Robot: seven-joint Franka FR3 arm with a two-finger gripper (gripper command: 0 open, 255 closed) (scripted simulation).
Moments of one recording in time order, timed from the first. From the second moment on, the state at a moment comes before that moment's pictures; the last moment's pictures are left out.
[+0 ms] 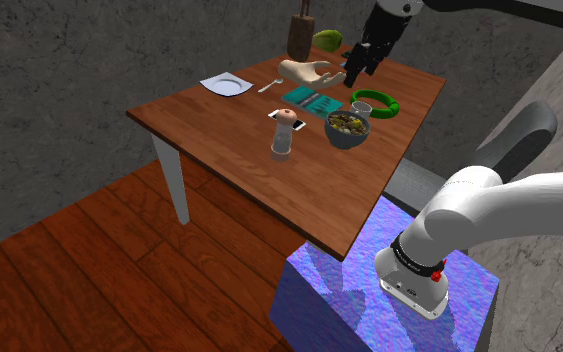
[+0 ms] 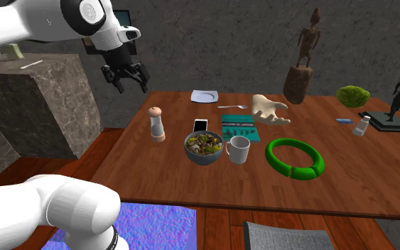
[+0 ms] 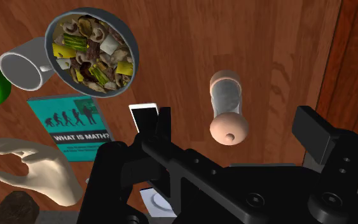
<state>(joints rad) 0.01 -0.79 0.05 -2.30 -0.08 1.70 0.01</state>
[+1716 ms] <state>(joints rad) -0.01 -0.27 -0.53 -2.19 -0.09 2.03 -0.70</state>
